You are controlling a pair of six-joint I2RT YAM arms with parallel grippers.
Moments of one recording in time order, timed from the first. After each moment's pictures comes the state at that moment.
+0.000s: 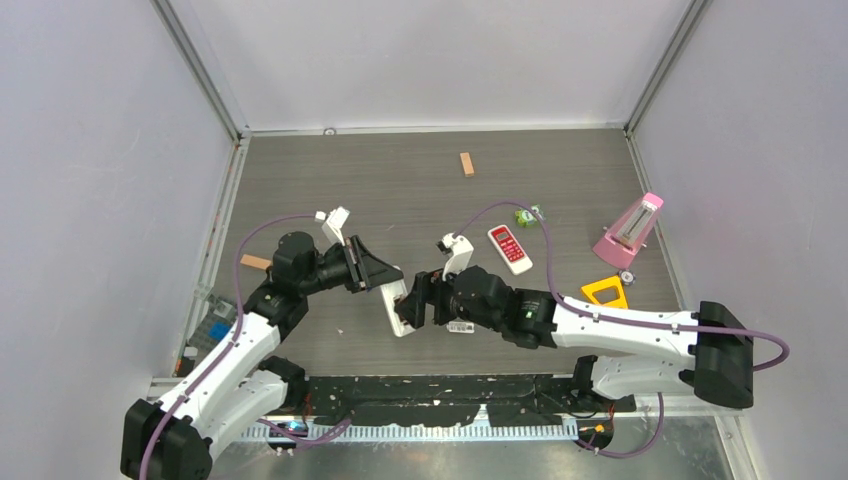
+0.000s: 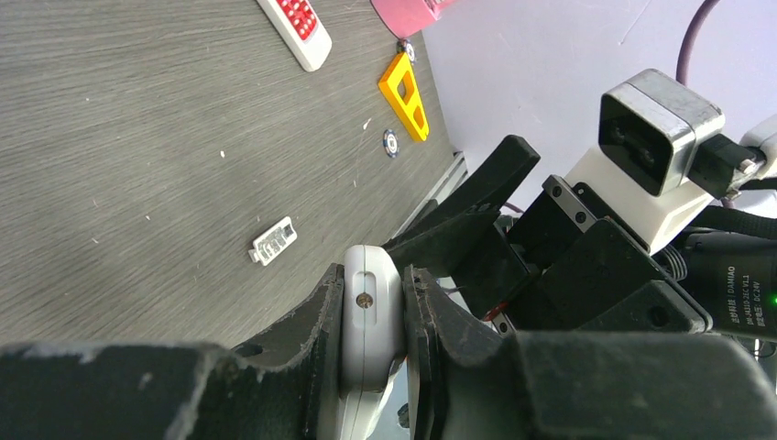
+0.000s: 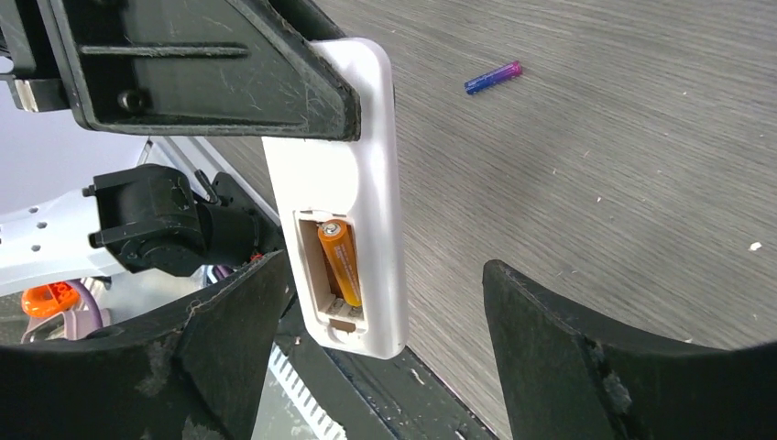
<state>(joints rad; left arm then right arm) -0.40 0.84 0.51 0.03 0.66 -0.91 1.19 1.17 0.75 -0.01 0.21 0.75</state>
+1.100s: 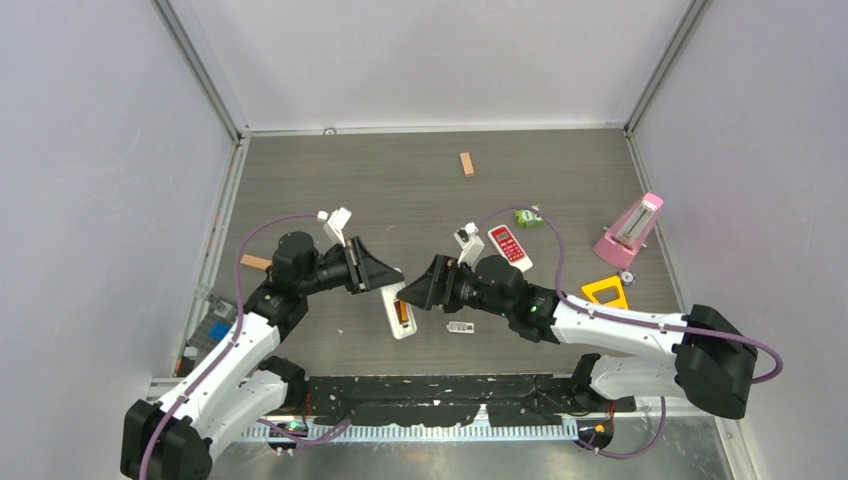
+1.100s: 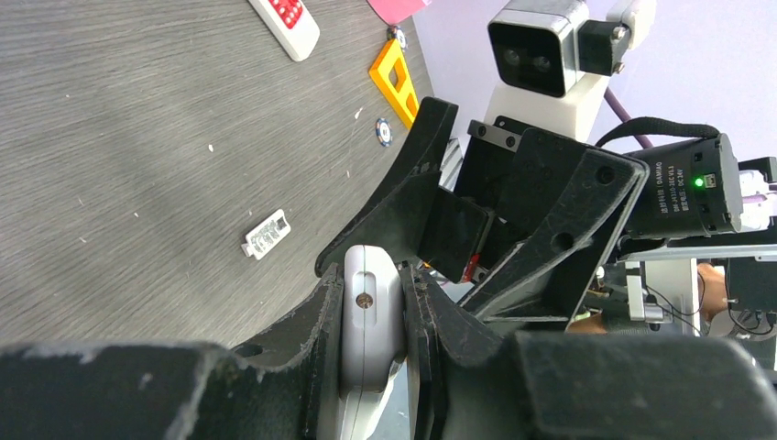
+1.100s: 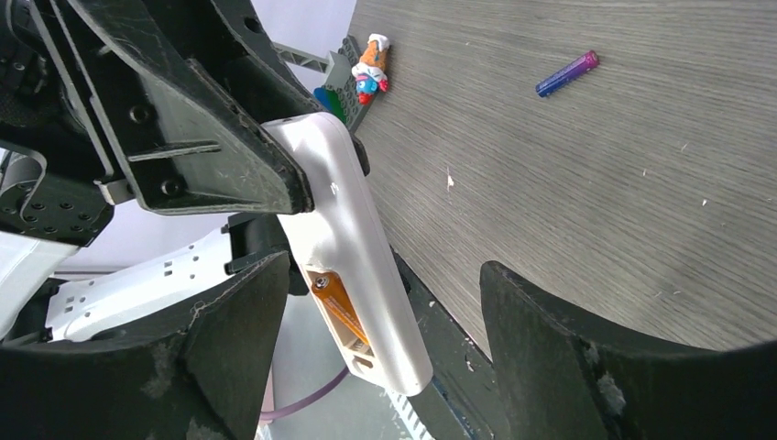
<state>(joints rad) -0.40 0.84 0.51 0.03 0.70 -0.89 1.02 1.17 0.59 0.30 -0.07 1.01</state>
